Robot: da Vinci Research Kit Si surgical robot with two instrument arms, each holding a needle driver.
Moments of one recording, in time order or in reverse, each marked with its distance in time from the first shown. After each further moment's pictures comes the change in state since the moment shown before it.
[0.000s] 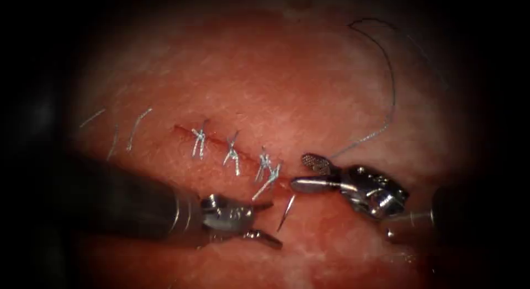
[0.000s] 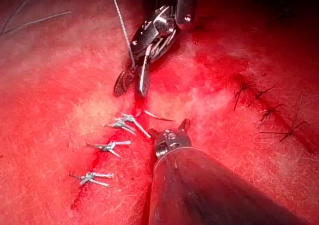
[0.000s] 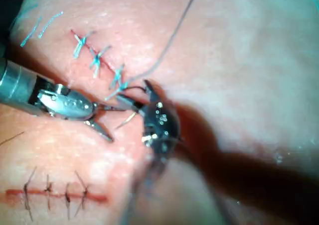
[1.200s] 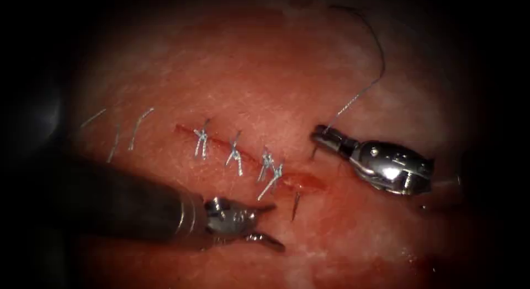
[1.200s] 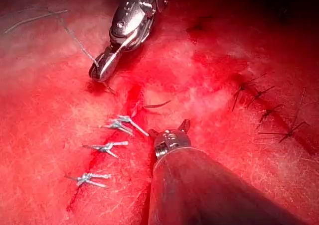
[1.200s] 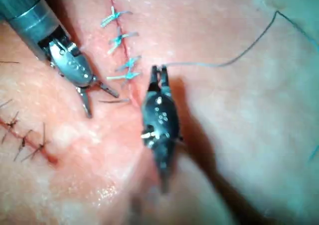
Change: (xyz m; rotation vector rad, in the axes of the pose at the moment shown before) right arm 0.003 0.001 -0.001 -0.129 0.015 -0.362; left arm 0.000 0.001 0.001 -0.006 -0.006 0.001
